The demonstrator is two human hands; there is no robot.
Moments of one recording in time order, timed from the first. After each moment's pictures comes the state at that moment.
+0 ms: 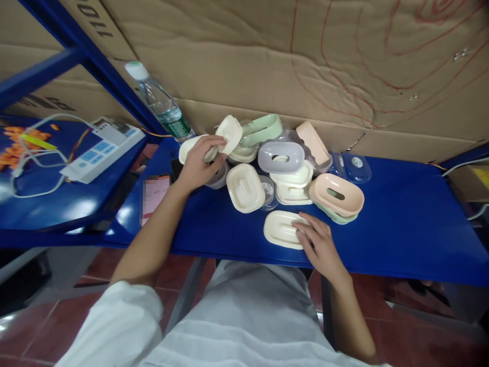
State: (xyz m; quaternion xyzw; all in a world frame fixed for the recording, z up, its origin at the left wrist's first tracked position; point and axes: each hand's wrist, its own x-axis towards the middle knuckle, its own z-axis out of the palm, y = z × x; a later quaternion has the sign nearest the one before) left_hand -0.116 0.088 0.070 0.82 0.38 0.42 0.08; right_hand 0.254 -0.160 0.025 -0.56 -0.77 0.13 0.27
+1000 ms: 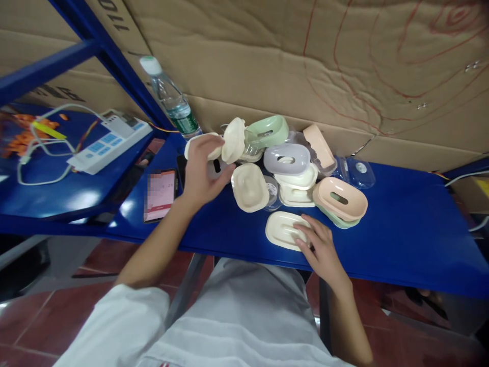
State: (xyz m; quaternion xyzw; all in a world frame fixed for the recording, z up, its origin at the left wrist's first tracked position) left_hand -0.101 0.019 0.087 0.78 0.38 0.49 0.00; right_hand 0.256 -0.161 0.025 -0.56 -0.78 0.13 0.25
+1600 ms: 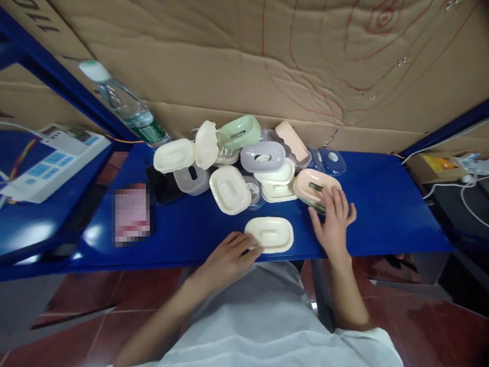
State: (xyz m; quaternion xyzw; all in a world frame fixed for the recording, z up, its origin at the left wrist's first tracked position) left_hand -0.041 -0.125 0.044 0.94 0.21 0.24 0.10; right_hand 0.288 -0.146 0.033 -0.71 -0.63 -0.11 0.29
